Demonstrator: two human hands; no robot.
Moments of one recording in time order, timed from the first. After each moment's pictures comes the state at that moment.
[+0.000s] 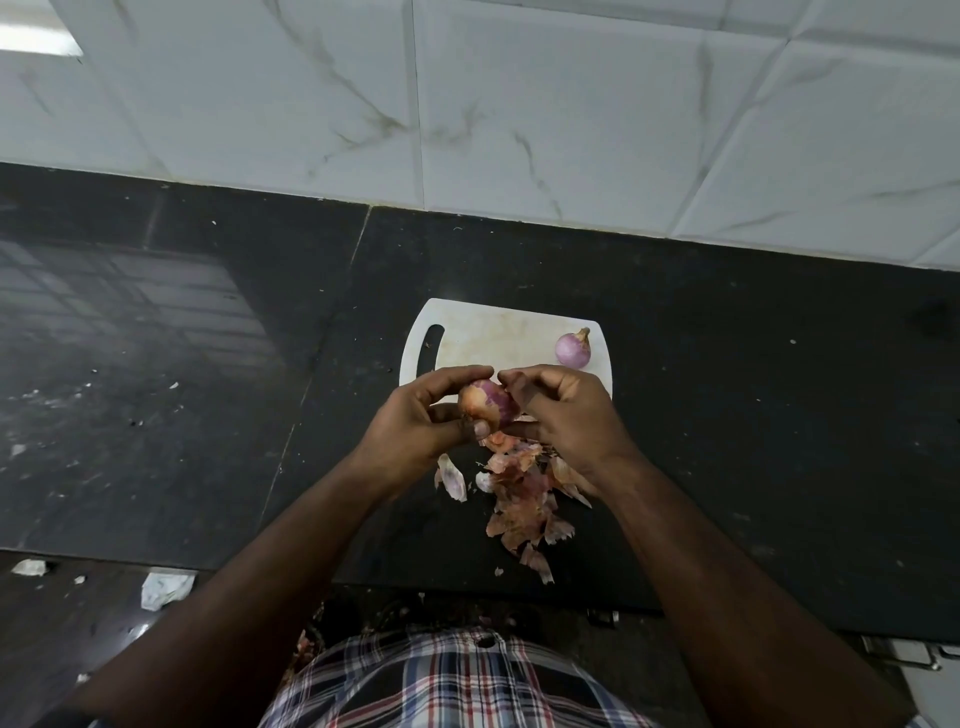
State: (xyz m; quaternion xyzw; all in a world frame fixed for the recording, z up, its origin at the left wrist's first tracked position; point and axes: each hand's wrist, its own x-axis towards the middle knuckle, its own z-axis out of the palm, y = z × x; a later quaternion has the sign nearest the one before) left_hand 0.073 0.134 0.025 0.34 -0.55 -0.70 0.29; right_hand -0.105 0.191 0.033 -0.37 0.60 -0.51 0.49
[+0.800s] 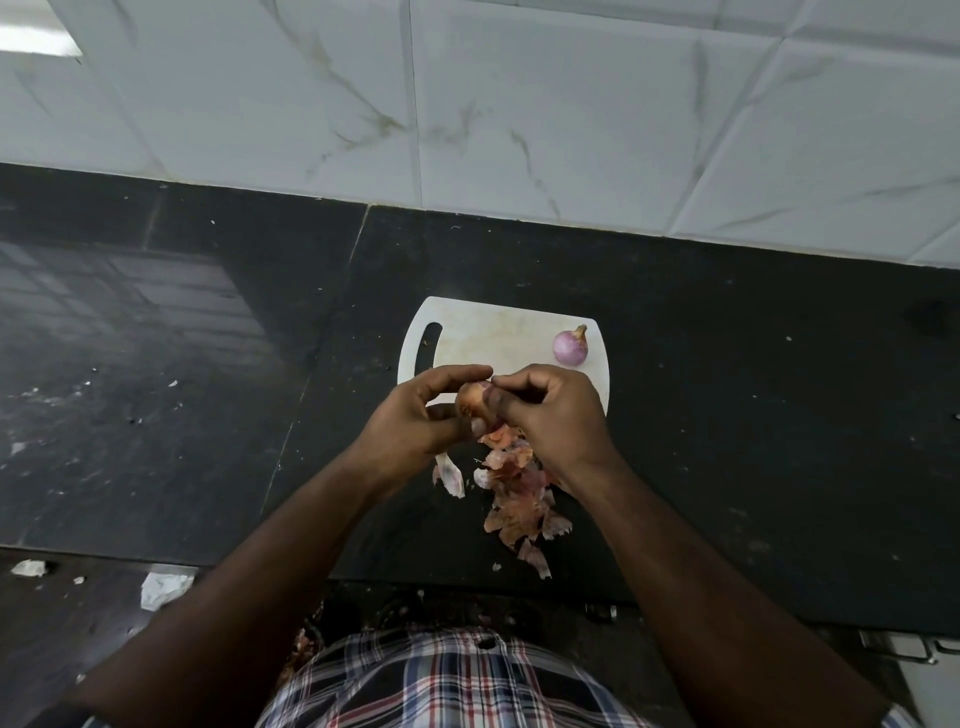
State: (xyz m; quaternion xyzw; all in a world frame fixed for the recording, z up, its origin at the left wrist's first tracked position) left_hand 0.074 0.134 0.027 0.35 -0.54 -0.72 0.27; right_hand -0.092 0.192 0.032 -0.47 0.70 -0.44 0.33
